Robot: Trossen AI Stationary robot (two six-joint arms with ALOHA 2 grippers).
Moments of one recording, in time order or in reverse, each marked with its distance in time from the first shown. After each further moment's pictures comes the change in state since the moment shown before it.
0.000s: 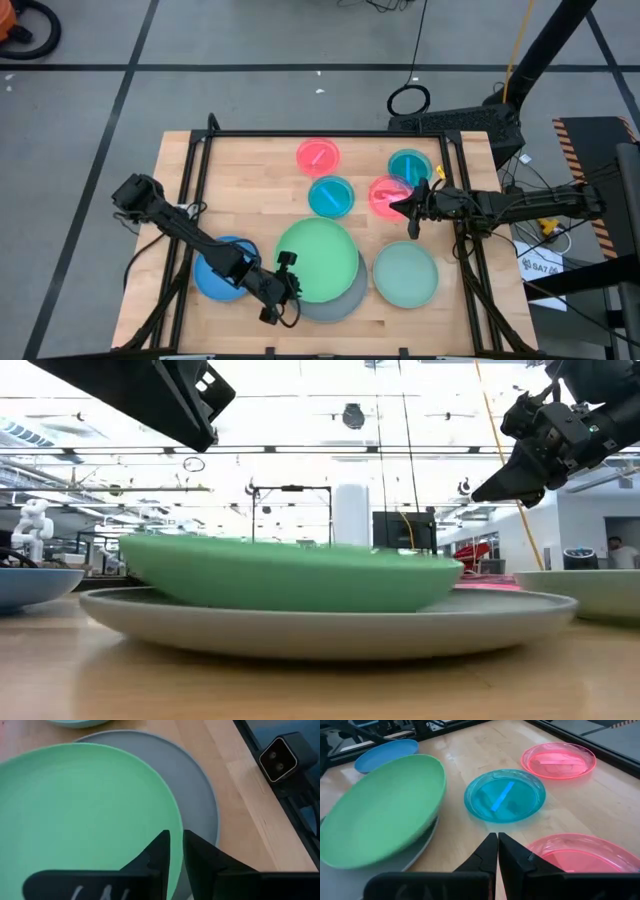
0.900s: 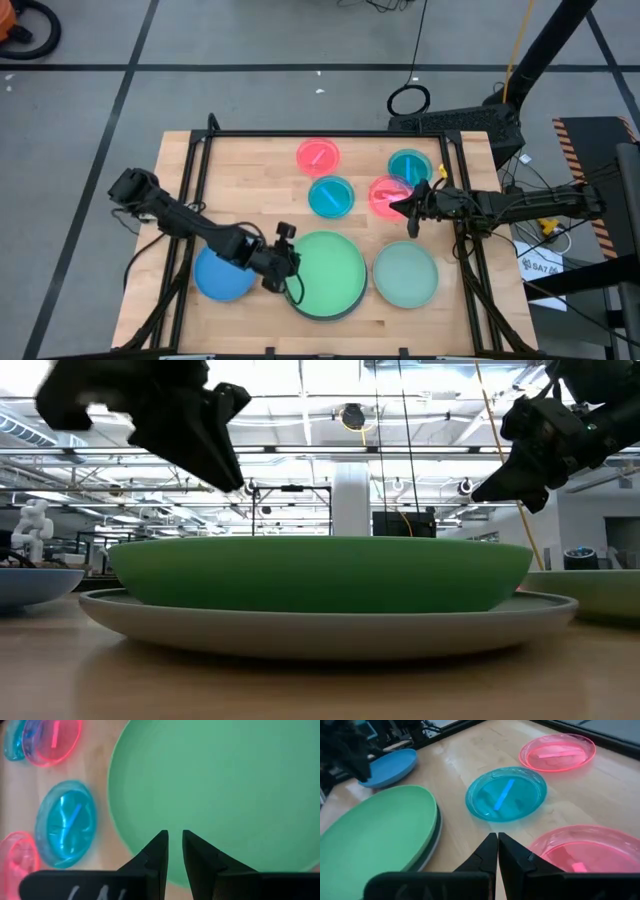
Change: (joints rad) left arm 0.136 -0.061 0.000 -0.231 -0.198 0.305; right arm 0.000 0.000 0.000 0.001 0.002 0.130
